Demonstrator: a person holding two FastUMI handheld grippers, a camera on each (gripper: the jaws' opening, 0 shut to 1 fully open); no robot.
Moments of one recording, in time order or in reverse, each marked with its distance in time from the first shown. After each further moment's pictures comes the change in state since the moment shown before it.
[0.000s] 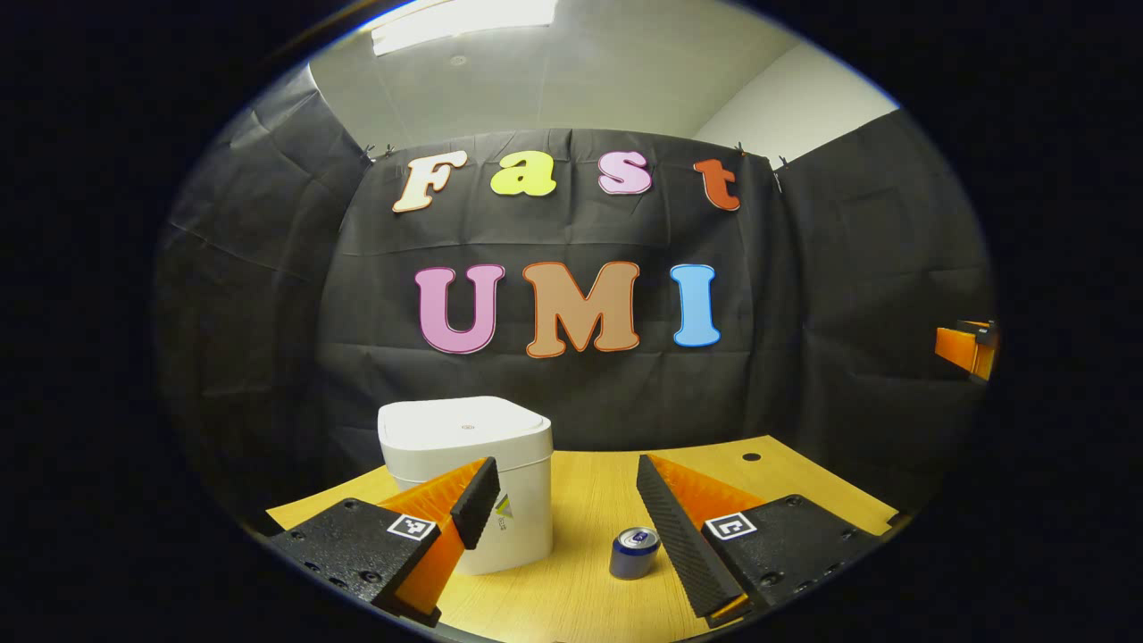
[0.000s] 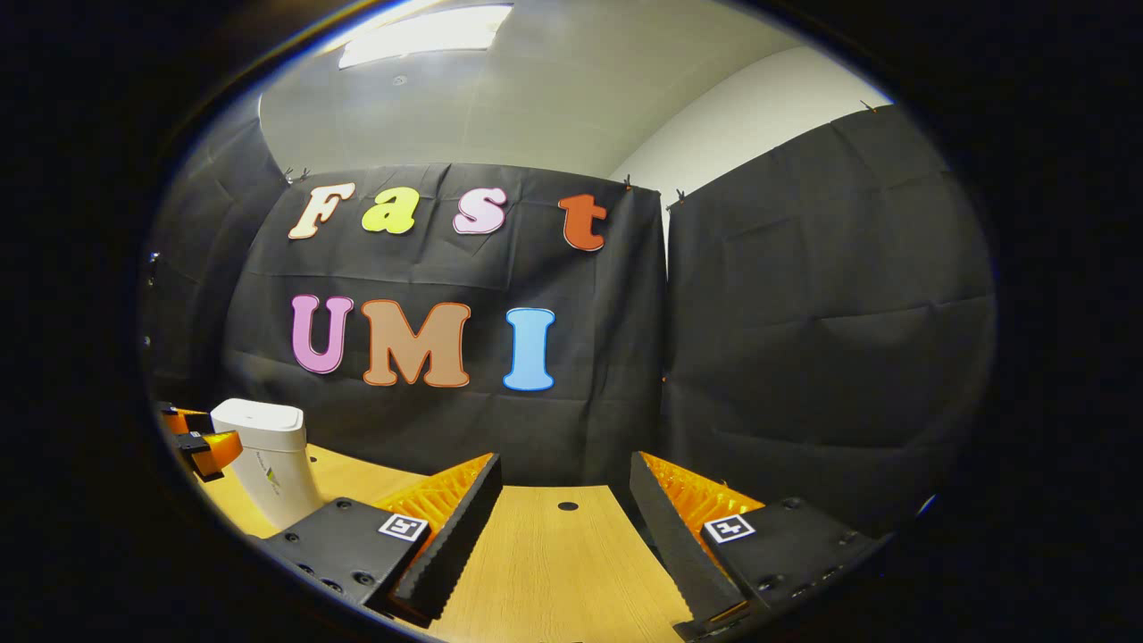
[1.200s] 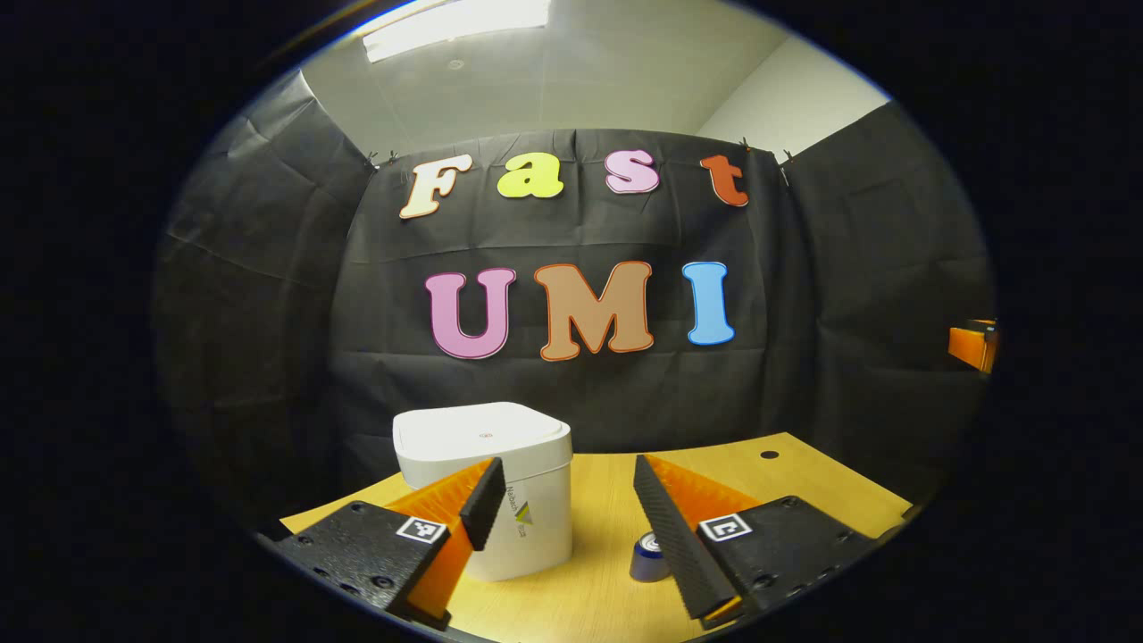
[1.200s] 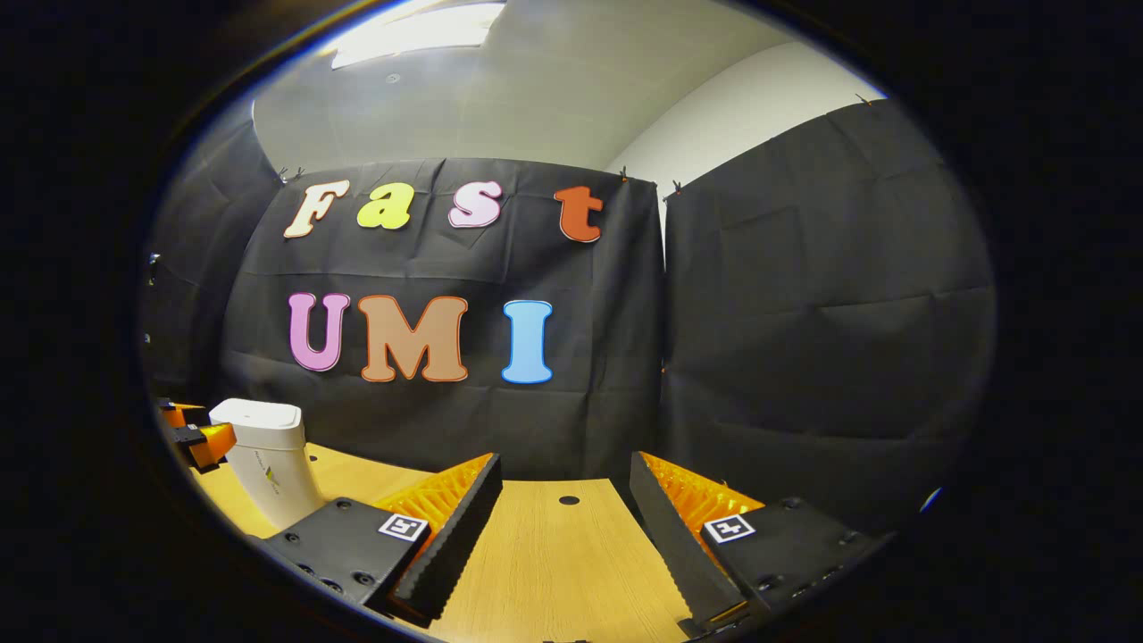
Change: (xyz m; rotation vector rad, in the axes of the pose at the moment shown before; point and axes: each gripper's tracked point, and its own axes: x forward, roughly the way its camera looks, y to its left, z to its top) left arm 0.009 0.021 0.007 0.043 -0.012 0.051; right arm 0.007 -0.001 -0.013 0.017 0.028 -0.001
